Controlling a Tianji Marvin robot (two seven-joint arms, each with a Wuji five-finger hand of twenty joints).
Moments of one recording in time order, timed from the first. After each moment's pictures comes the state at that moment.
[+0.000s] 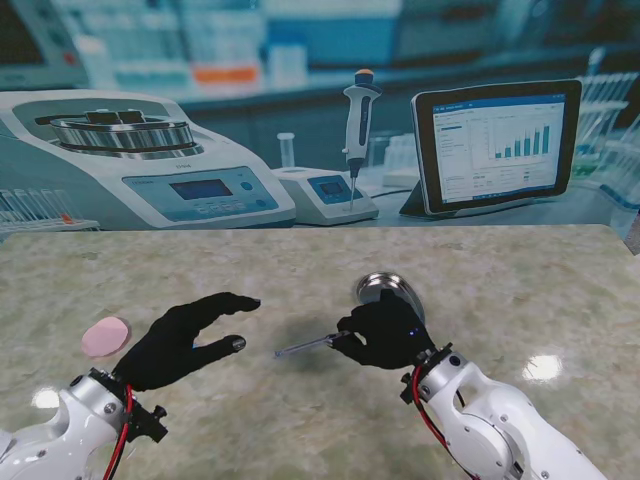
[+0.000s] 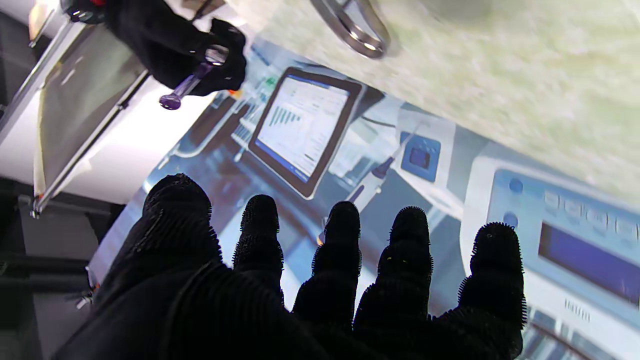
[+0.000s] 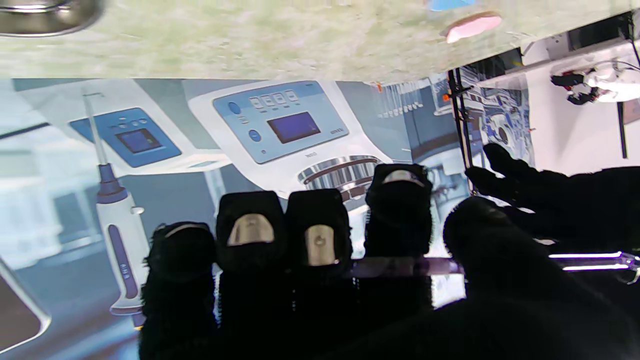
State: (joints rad) left arm 2.11 -1.08 -1.60 -2.17 0.48 -0.25 -0.16; right arm -1.72 -1.09 1.20 -1.83 -1.00 -0.27 -0.17; left_hand 0.72 -0.02 0.02 -0.01 0.30 -0.14 0.34 0.24 0.33 0.10 0.27 0.40 0.28 0.24 0.15 0.52 0.00 0.44 0.43 0.59; right_hand 0.40 -0.13 0.59 -0.12 0.99 -0.22 1.16 1.28 1.09 0.02 1.44 1.42 0.94 0.11 1.50 1.10 0.42 0.27 1.58 1.09
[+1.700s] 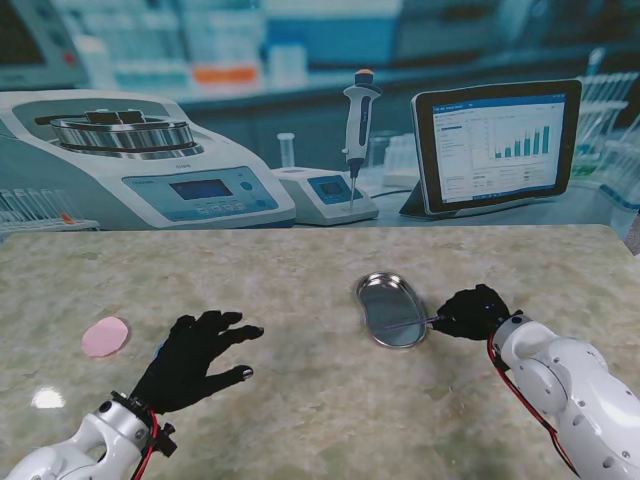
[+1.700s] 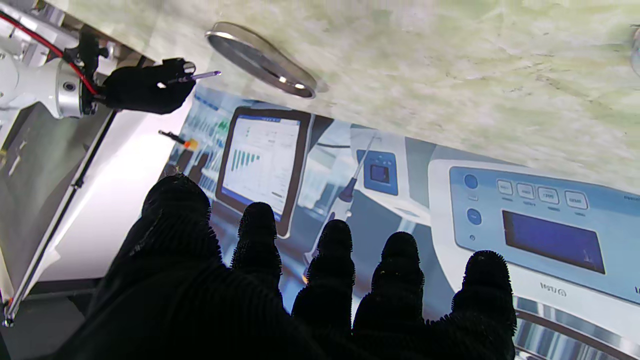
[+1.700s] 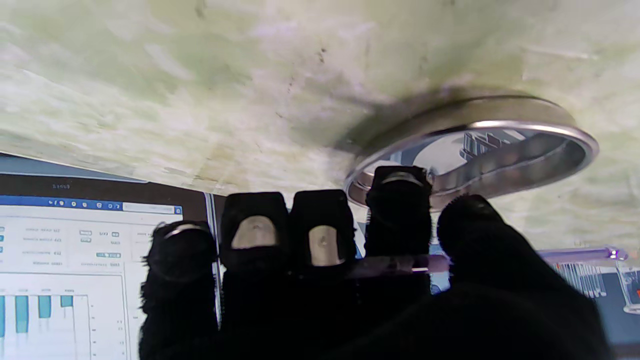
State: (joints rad) left arm 2.08 -1.09 -1.50 -1.99 0.84 -0.28 0.04; right arm -1.50 -1.01 1.34 -1.43 -1.16 -0.26 0.07; left_hand 0.72 -0.02 0.02 -0.01 0.24 -0.16 0.34 0.23 0.22 0.04 0.22 0.36 0.15 0.16 0.07 0.45 -0.07 0.35 0.18 0.60; right_hand 0.51 -0.11 0.43 -0.11 0.96 -0.22 1.18 1.27 1.09 -0.01 1.45 1.42 0.95 0.07 1.52 1.10 0.45 0.27 1.59 1.09
